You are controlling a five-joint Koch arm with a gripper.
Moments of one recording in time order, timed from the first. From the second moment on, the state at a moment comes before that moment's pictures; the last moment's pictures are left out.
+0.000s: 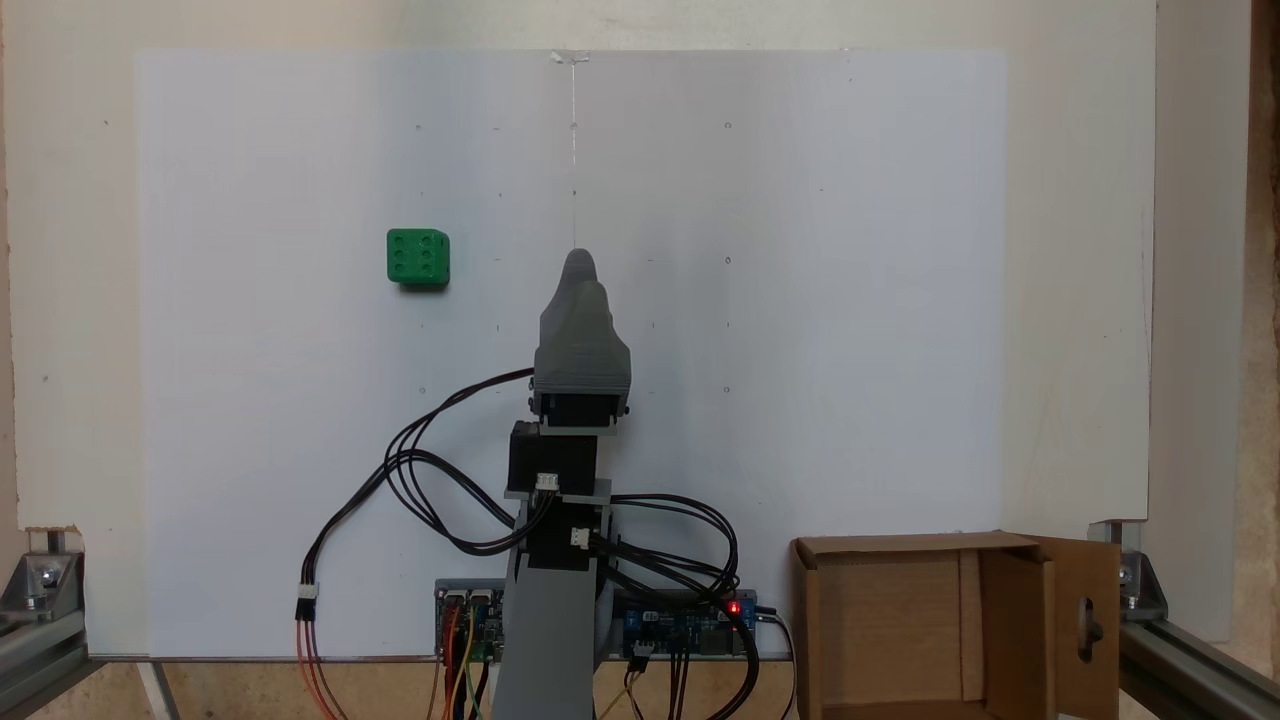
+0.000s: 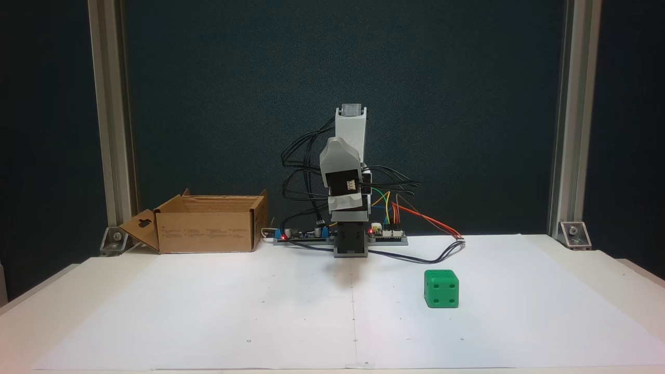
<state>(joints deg) 3.8 129.5 176.5 -83.6 7.6</state>
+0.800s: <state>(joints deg) 4.7 129.5 176.5 -73.0 5.3</state>
